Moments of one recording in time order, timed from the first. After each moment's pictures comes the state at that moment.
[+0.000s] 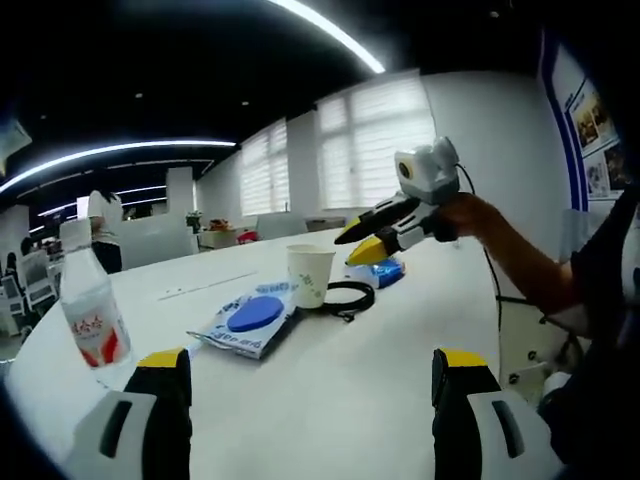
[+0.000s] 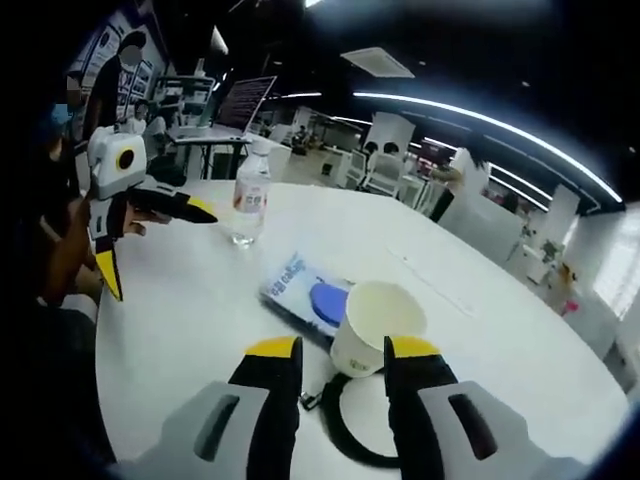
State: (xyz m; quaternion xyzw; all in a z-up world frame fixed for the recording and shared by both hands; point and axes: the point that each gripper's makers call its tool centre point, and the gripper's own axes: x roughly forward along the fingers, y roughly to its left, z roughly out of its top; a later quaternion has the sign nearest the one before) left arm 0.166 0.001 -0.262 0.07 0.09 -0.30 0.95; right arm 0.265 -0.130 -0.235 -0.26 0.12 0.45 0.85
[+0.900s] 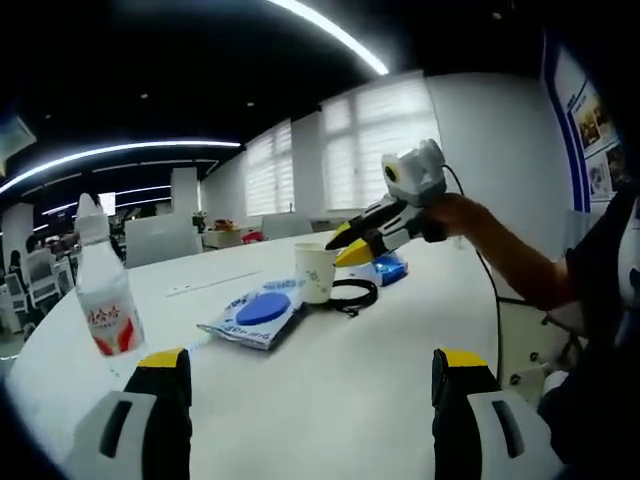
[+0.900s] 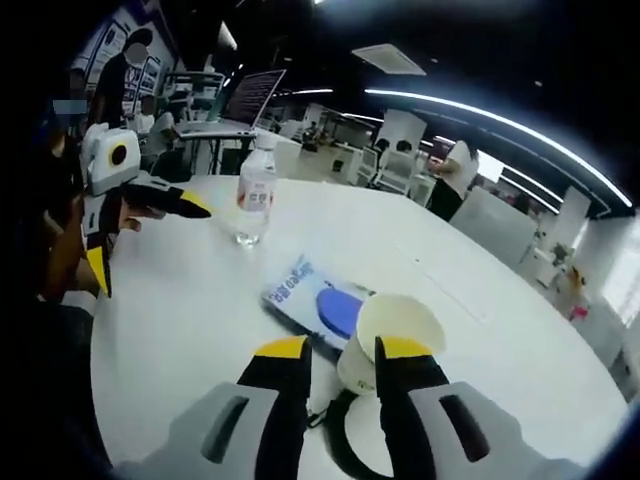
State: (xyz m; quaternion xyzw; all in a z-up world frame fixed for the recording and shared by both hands) left arm 0.157 0.015 -0.265 0.06 0.09 -0.29 0.95; right arm 0.277 -0.109 -0.244 -0.26 0.13 0.47 0.83
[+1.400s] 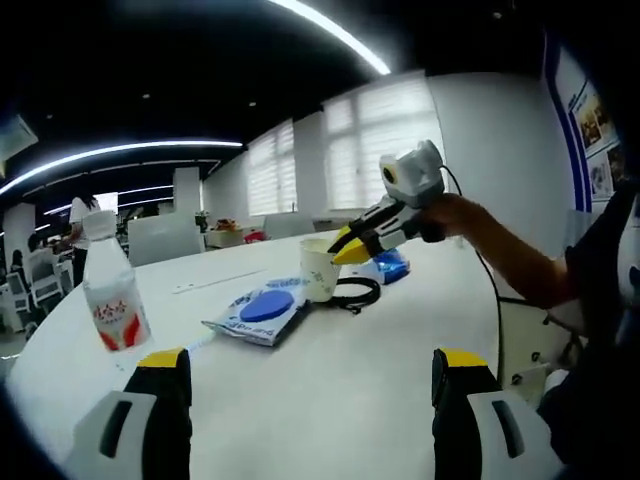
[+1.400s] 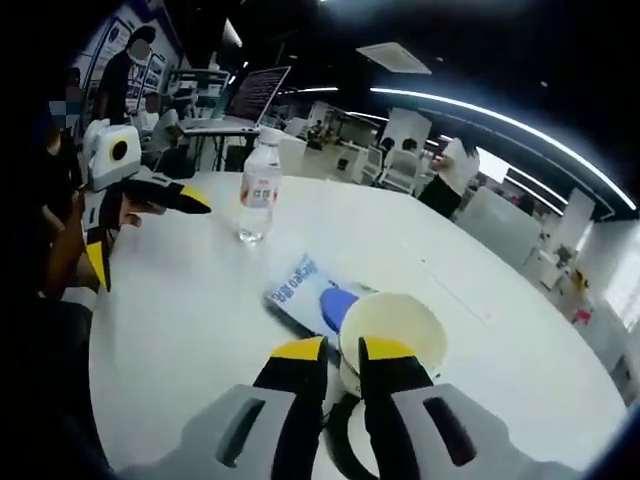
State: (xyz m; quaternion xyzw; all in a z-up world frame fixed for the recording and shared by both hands) left arm 0.155 0.022 -0.266 0.06 0.08 -0.29 0.95; right arm 0.278 -0.104 -0.247 -0.27 0.13 0.47 0.83
